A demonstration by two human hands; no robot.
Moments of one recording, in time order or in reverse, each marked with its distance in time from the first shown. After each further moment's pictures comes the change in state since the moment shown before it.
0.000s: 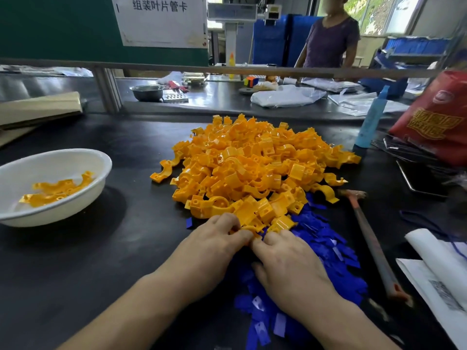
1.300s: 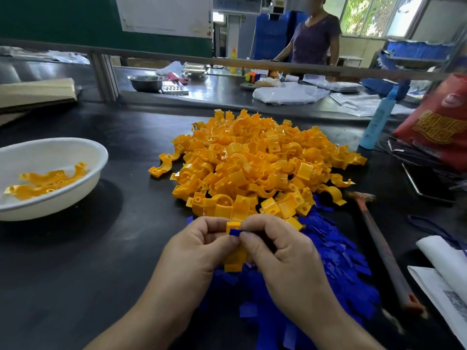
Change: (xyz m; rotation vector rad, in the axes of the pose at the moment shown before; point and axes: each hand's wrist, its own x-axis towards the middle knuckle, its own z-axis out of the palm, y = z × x) left_hand -0.020 0.009 -0.012 -1.543 0.233 -0.734; right_hand 0.012 -0.027 -0.013 0.891 0.284 0.100
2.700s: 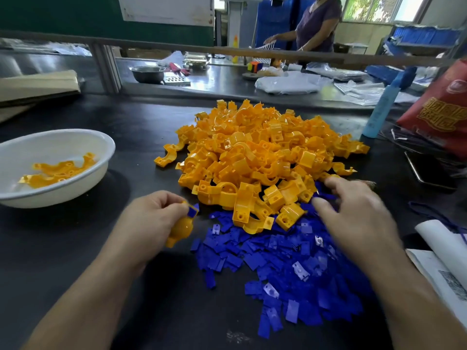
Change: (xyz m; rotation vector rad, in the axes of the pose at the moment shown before) left_hand 0.005 0.035 -0.048 0.617 0.394 -0.081; right_hand 0.015 0.037 -0.075 -0.767 0.210 0.273
